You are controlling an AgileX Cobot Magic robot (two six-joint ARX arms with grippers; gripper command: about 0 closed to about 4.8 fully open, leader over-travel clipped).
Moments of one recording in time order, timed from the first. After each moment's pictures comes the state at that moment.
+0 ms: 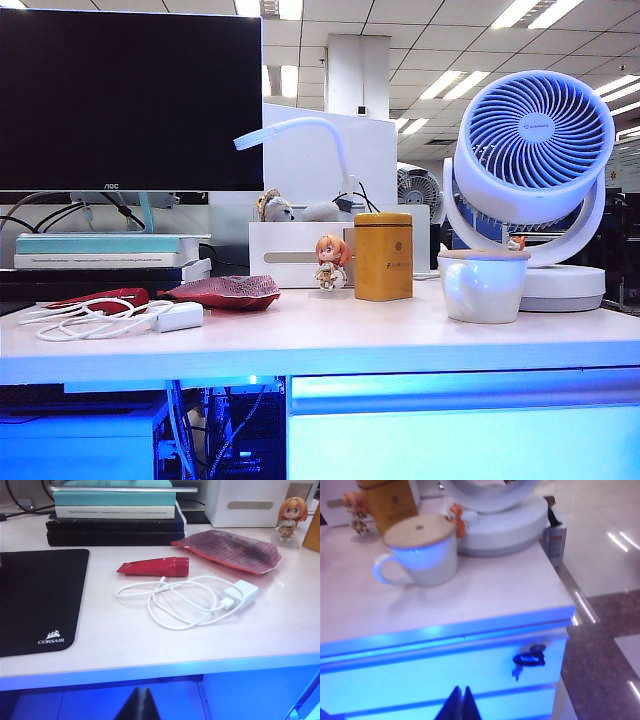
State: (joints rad) left arm -0.07 0.00 0.01 -0.17 -0.02 0.00; right arm 0.14 0.09 0.07 -0.22 0.10 0.17
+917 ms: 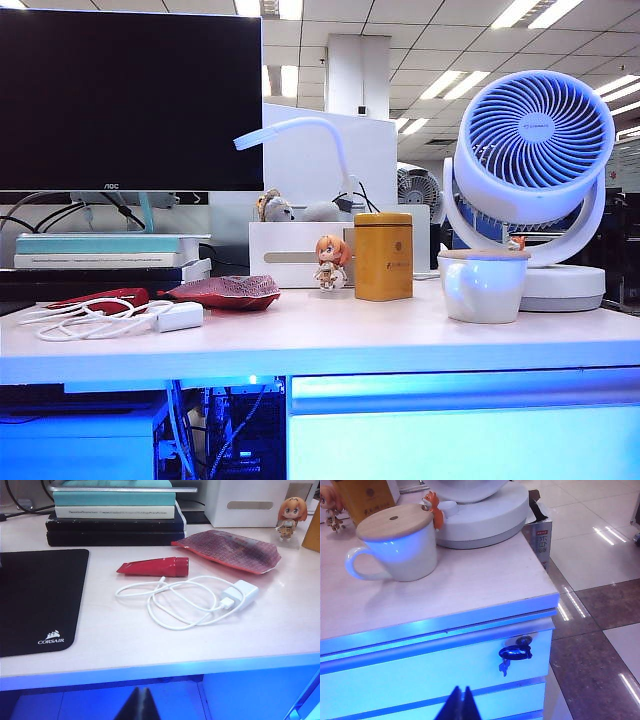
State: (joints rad) left arm -0.07 0.00 0.01 -0.17 -0.02 0.00; right arm 0.10 0.09 0.01 -0.17 0.11 0.19
